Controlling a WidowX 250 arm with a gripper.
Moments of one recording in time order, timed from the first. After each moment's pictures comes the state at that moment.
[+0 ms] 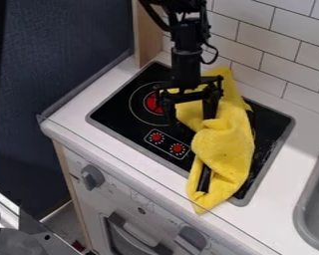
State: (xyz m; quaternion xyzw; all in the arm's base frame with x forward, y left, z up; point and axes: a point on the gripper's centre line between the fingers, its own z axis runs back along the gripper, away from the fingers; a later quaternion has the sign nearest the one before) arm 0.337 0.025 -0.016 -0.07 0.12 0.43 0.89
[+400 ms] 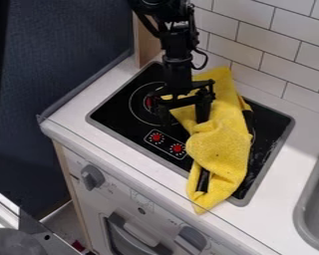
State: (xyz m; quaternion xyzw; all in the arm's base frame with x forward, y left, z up) arm 0.336 0.036 -0.026 -0.08 0.11 0.45 0.88
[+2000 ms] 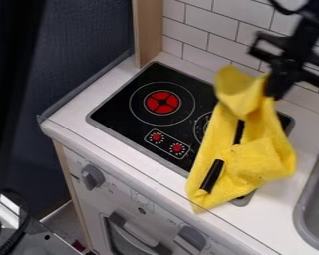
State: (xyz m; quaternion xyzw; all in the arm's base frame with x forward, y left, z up) arm 0.373 -0.118 0.065 0.08 0.02 -0.01 1.00
